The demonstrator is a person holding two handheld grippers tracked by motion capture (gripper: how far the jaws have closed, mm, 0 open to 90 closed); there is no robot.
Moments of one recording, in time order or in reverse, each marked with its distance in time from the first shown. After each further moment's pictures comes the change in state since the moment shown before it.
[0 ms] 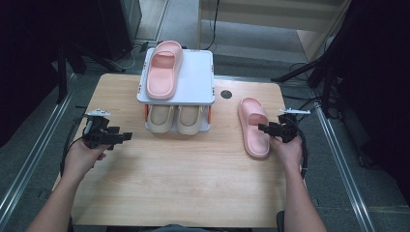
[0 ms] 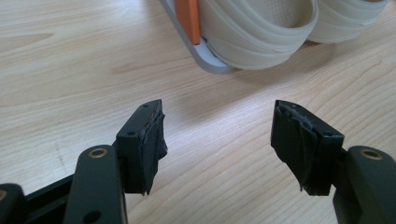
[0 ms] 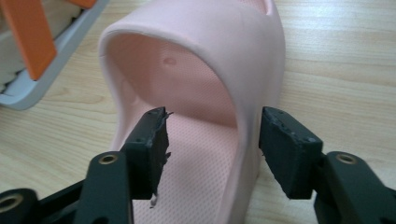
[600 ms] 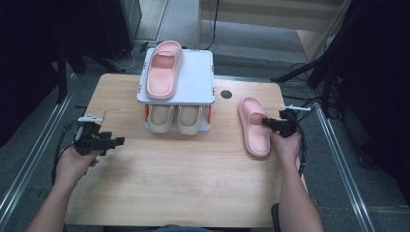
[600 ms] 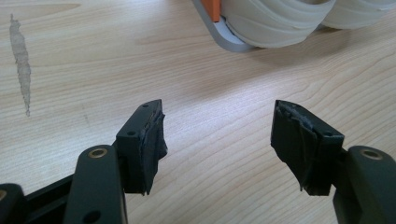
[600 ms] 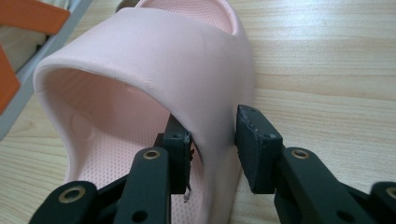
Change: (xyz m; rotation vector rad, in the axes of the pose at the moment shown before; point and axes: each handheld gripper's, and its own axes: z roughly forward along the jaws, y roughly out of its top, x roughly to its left) left arm 0.008 -0.019 -0.013 0.002 0.030 -0.043; right arm -0.017 0.008 0.016 -0.030 -0.030 0.092
